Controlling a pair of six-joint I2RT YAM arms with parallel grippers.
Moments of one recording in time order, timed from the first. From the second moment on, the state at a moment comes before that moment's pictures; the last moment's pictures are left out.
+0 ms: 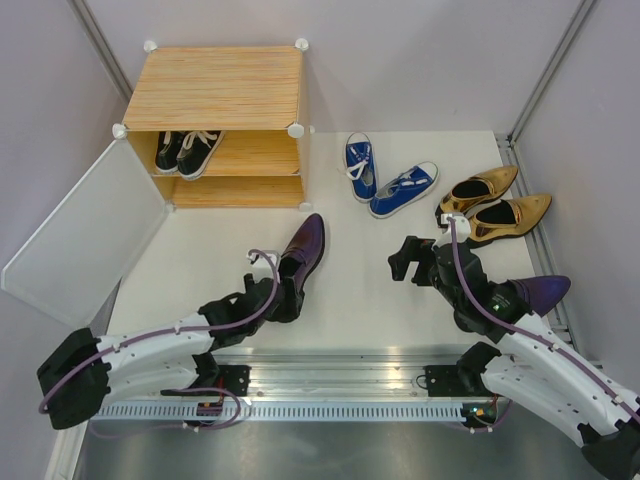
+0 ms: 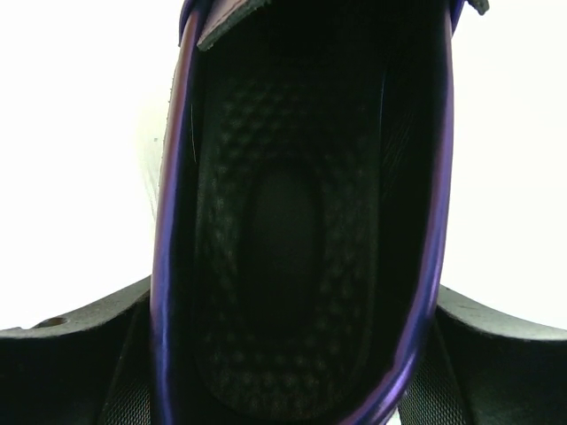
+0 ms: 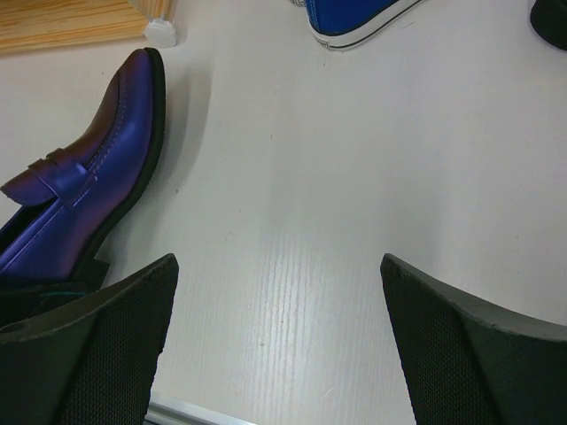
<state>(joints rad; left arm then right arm) -0.97 1.01 0.37 -0.12 -0.46 -0.70 0.66 0.72 0.63 -0.40 0.30 0.57</state>
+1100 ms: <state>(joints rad) -0.93 0.54 0.70 -0.72 -0.67 -0.79 0.66 0.71 0.62 -0.40 0.29 0.57</state>
